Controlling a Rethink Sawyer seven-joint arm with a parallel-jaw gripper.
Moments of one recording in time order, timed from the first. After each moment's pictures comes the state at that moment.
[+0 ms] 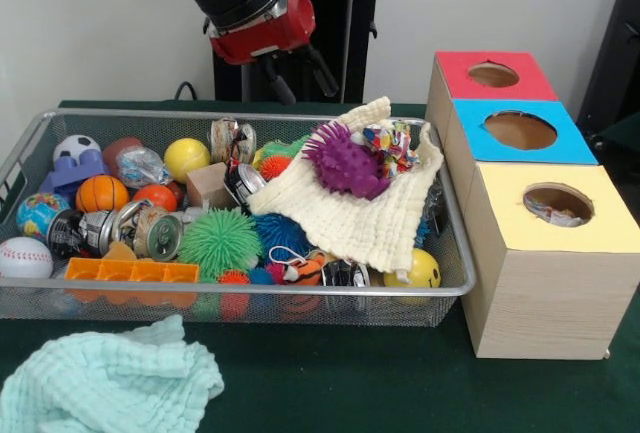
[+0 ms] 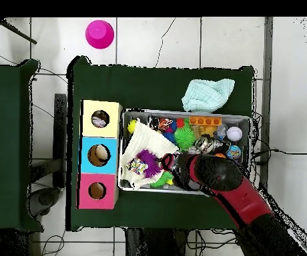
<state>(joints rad) -0.81 -0.72 0.40 2.08 0.28 0.56 1.35</state>
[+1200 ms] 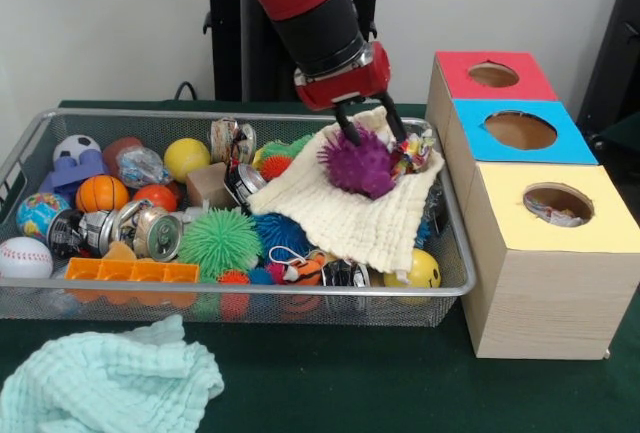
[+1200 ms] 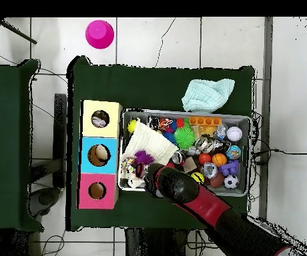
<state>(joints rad) -0.79 -0.53 0.51 2.20 0.18 0.13 1.35</state>
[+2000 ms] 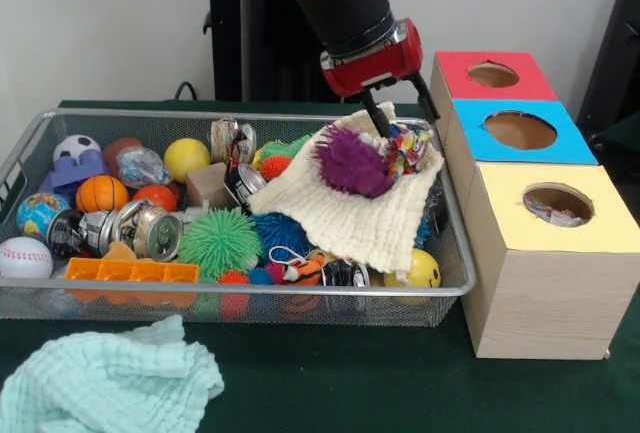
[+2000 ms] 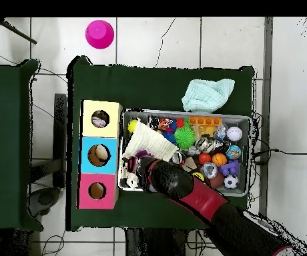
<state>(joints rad) -0.77 -0.62 0.58 2.20 0.23 0.17 1.35</state>
